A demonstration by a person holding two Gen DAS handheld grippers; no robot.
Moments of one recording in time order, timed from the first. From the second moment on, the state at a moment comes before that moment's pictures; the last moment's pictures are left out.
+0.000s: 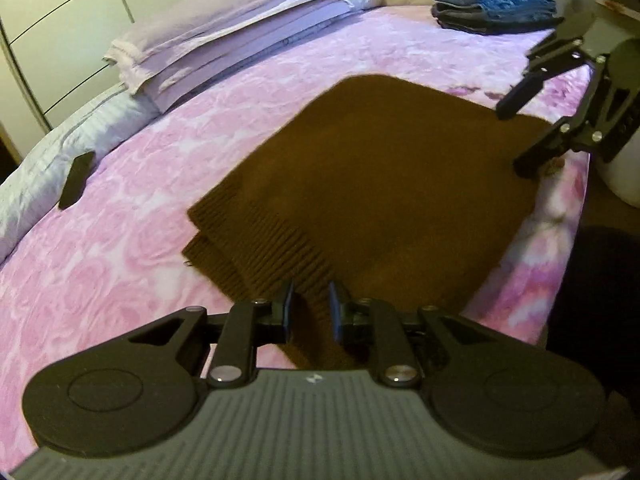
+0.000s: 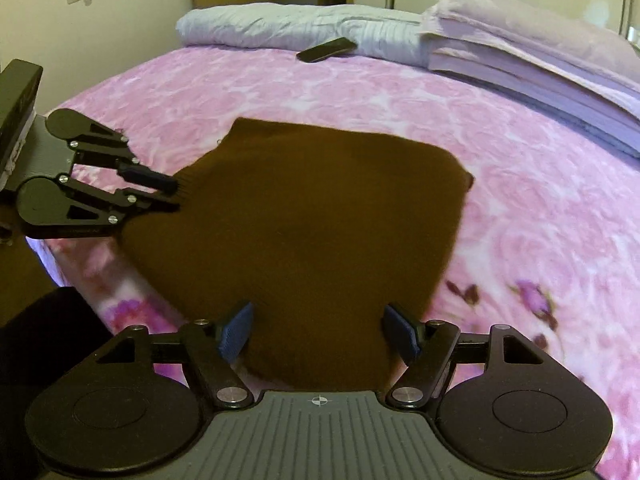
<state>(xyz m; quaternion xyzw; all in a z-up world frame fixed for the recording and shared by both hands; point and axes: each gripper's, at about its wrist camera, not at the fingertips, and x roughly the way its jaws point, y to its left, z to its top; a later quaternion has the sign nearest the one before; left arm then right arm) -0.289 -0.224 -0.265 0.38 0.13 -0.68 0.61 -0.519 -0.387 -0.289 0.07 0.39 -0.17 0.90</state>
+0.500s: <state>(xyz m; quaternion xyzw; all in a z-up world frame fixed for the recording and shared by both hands) -0.305 -0.247 -0.238 0.37 0.13 -0.71 0.58 -0.535 -0.442 -0.260 0.15 0.30 -0.21 0.92</state>
